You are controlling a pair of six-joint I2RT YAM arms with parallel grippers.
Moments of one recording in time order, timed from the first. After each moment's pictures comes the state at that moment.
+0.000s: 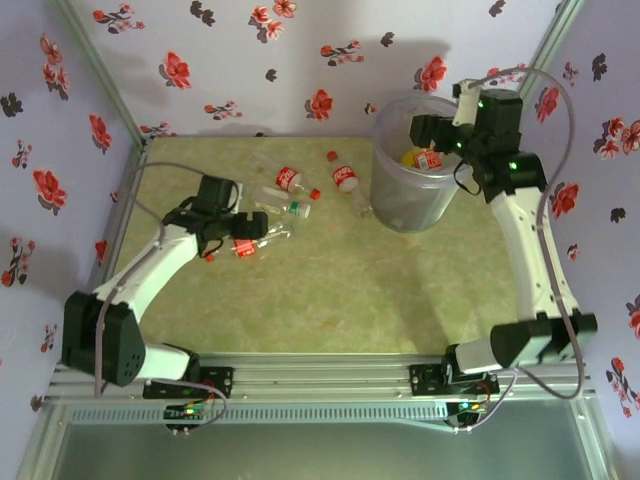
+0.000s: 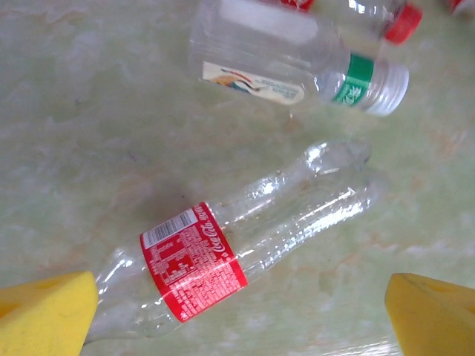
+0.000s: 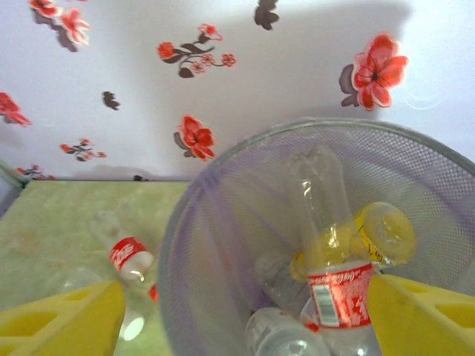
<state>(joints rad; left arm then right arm) -0.40 1.40 1.06 -0.61 -0.04 -0.20 0.12 1.37 1.66 -0.68 -0.20 0.16</state>
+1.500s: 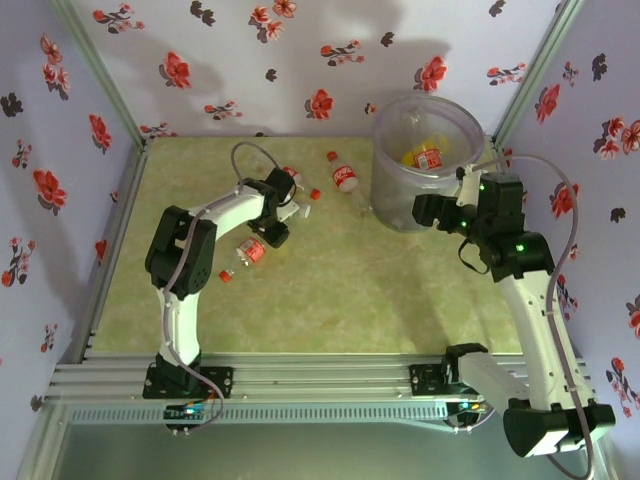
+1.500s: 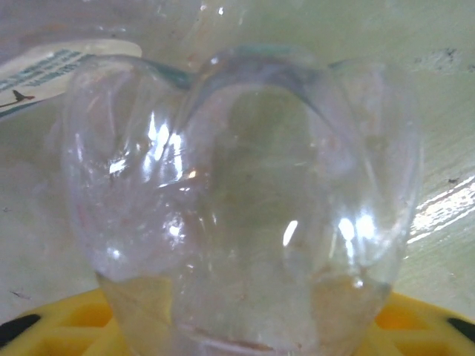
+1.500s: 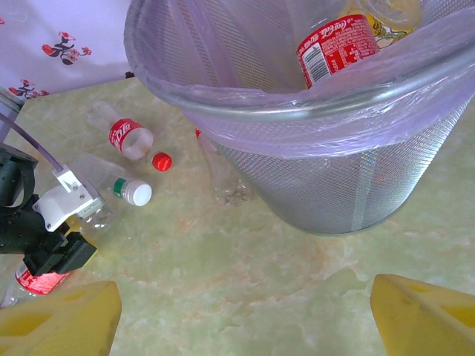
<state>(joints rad) -0.51 2.03 1.48 -0.83 -0.17 0.24 0.12 0.96 1.15 -0.79 -0.23 0.25</state>
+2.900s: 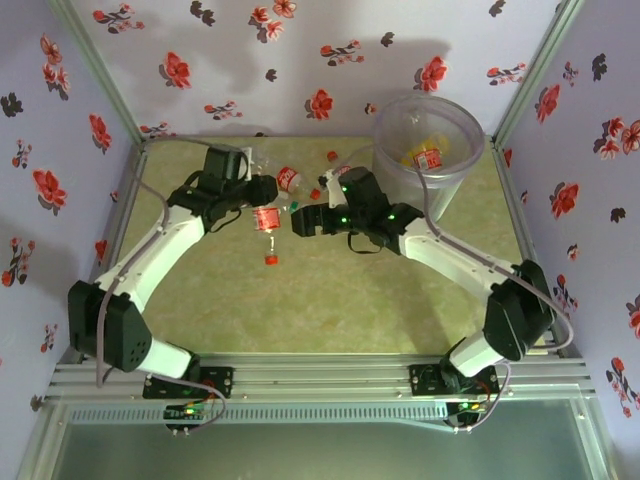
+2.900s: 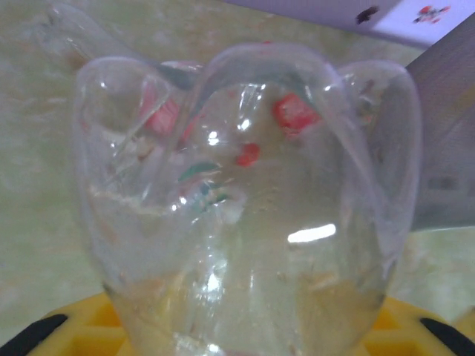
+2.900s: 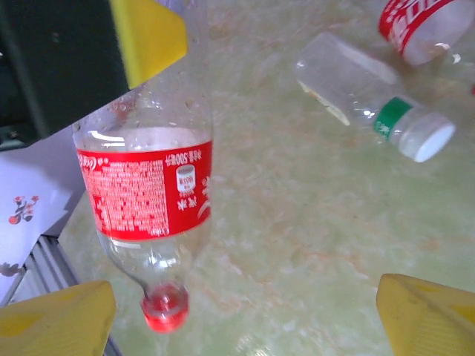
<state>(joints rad) -0.43 1.44 1.25 -0.47 0.14 -0.47 0.73 1.54 1.22 -0.29 -0.34 0.49</state>
